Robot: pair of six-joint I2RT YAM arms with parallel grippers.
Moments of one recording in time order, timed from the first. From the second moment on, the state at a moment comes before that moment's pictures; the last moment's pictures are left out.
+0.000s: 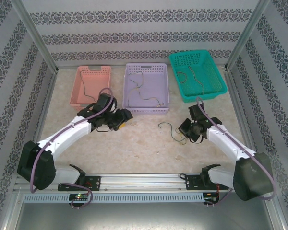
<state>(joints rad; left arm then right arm) -0.50 1.34 0.94 -0.49 0.37 -1.06 0.29 1.17 0.70 -0.68 -0.19 0.98</state>
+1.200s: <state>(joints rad) -0.73 1.85 1.21 -0.34 0.36 -0.71 0.31 1.03 1.00 -0.87 -0.41 0.94</state>
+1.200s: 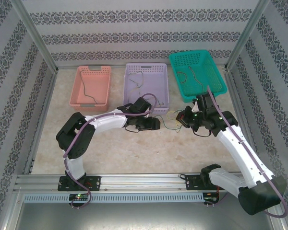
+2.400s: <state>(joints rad) -0.78 1.48 1.04 -0.73 0.06 -0.48 -0.24 1.28 1.22 -0.81 -0.62 0.78</state>
